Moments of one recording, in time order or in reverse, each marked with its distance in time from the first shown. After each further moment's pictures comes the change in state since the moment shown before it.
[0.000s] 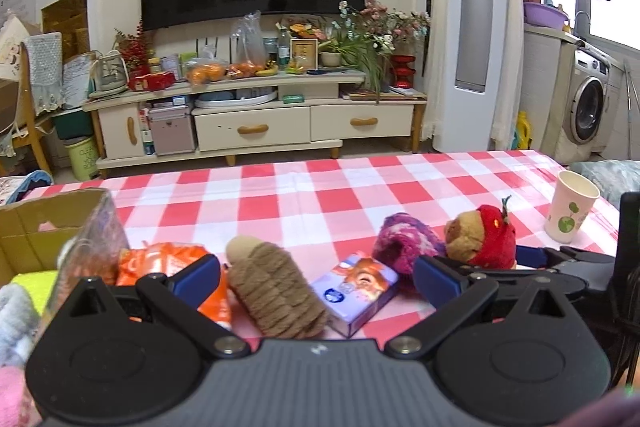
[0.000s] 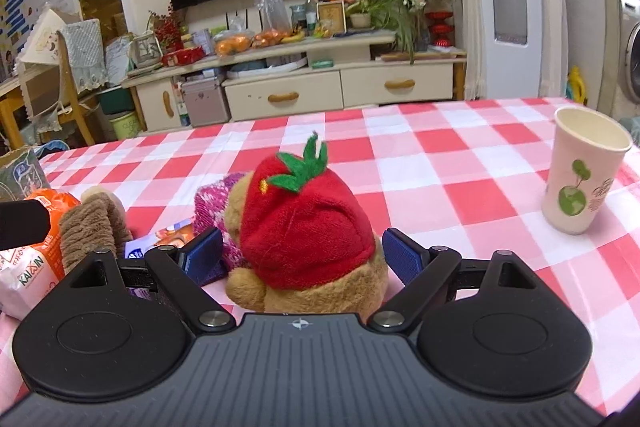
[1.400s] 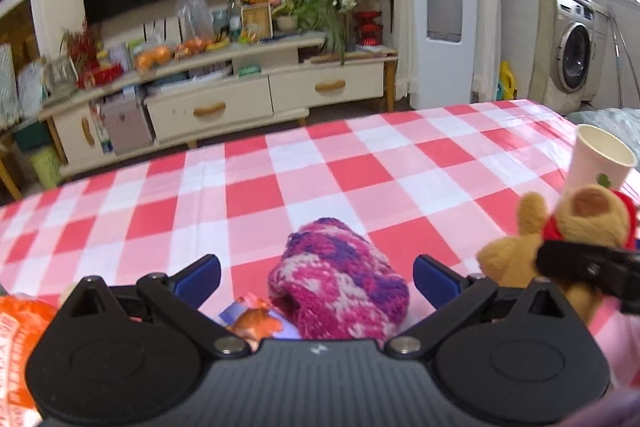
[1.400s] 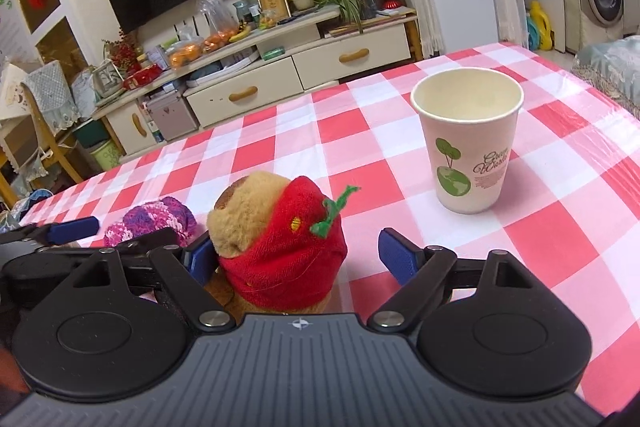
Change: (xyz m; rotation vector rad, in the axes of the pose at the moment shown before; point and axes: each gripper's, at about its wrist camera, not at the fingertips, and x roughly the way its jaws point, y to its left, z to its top) left arm 0.116 -0.075 0.012 0.098 0.112 -0.036; right arm -0.041 -0.055 -0.008 0.229 0.047 -0.029
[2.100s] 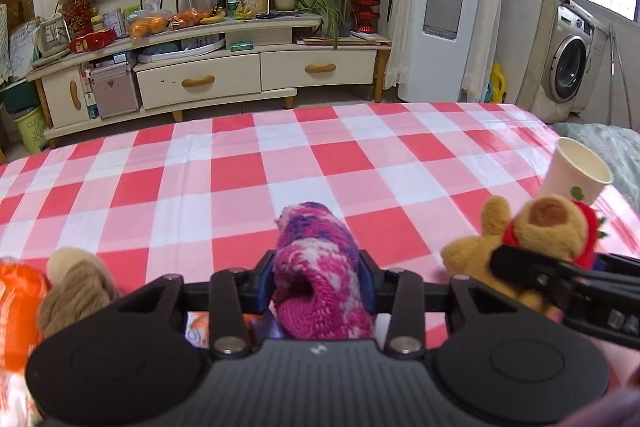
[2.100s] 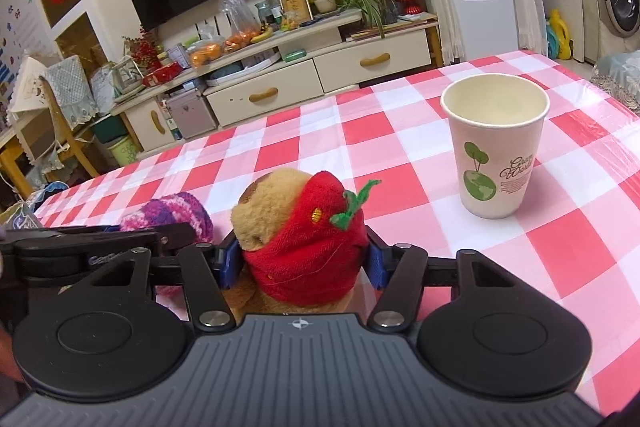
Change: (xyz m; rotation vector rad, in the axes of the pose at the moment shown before) left arm -0.020 0.003 -0.001 -0.081 0.050 -0.075; right arm 0.000 0.002 0.001 -0.038 -0.012 0.055
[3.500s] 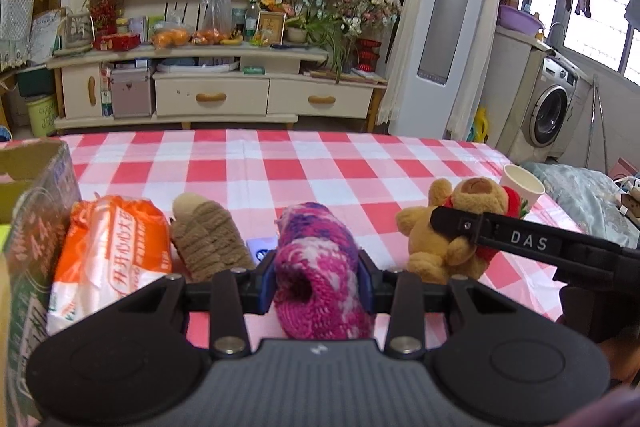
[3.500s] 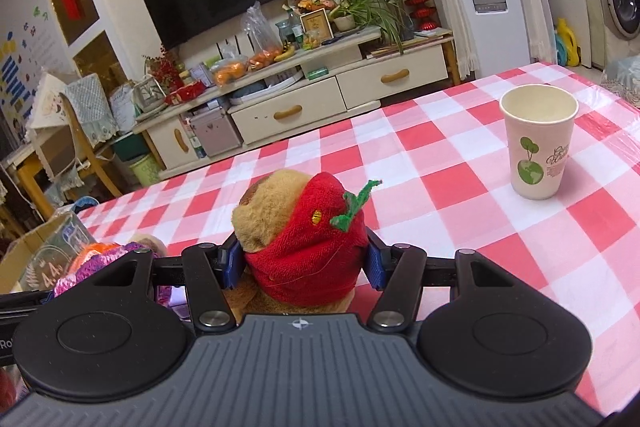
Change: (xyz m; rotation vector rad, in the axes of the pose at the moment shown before) left arm -0.114 0.061 -0.043 -0.087 -0.109 -0.065; right arm -0.003 0.036 0.000 0.010 -0.058 0.059
